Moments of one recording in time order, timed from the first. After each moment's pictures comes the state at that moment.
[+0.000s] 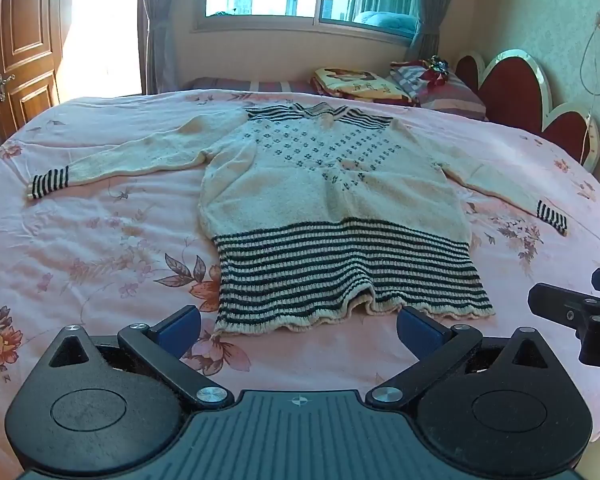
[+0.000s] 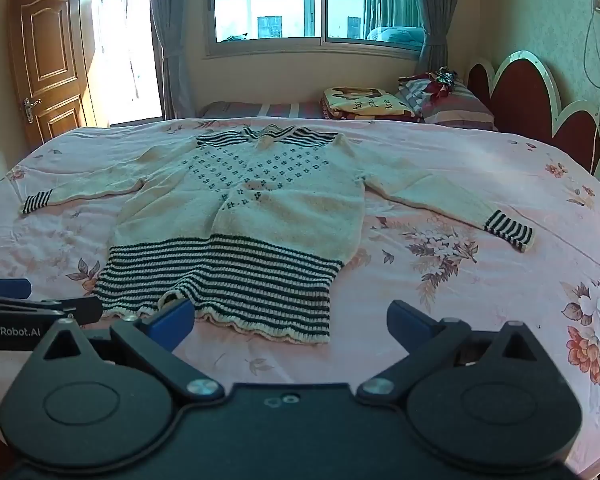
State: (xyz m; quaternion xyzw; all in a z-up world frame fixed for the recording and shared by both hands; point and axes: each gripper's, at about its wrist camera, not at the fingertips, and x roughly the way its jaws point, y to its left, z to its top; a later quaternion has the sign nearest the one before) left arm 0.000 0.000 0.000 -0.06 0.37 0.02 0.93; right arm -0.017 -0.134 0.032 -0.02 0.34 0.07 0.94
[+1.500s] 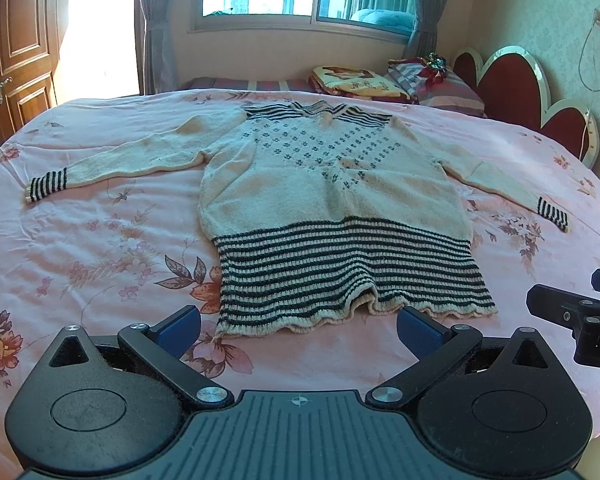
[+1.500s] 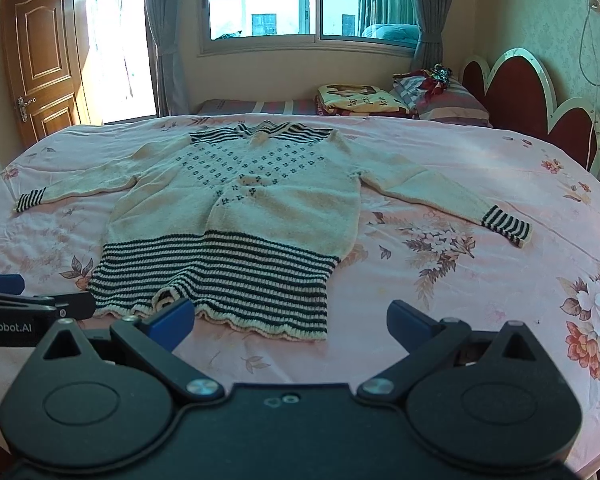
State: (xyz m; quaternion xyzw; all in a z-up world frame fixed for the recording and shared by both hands) left arm 0.003 0.002 -0.002 -0.04 0.37 0.02 0.93; right arm -0.016 -0.132 0.029 -0.03 0.33 0.06 0.94
